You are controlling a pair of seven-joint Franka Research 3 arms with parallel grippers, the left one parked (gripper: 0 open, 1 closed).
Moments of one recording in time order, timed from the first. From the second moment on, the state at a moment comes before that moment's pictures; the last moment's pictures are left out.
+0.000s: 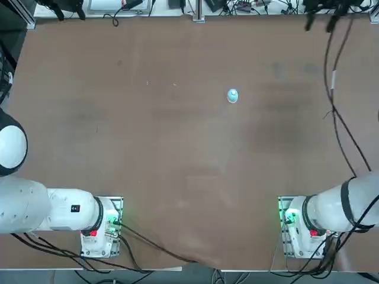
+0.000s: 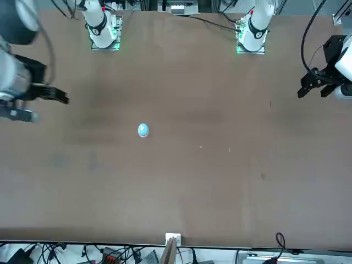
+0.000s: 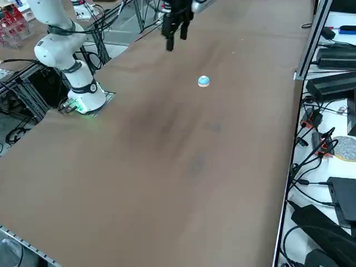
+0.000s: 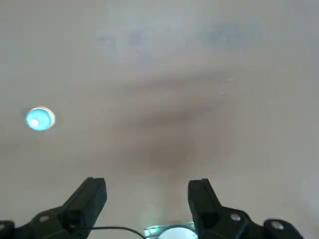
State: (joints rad) arm 0.02 0.16 -0.06 -1.50 0.00 1.45 0.09
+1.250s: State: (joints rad) arm 0.02 -0.06 -0.02 -1.66 0.01 1.55 -0.07
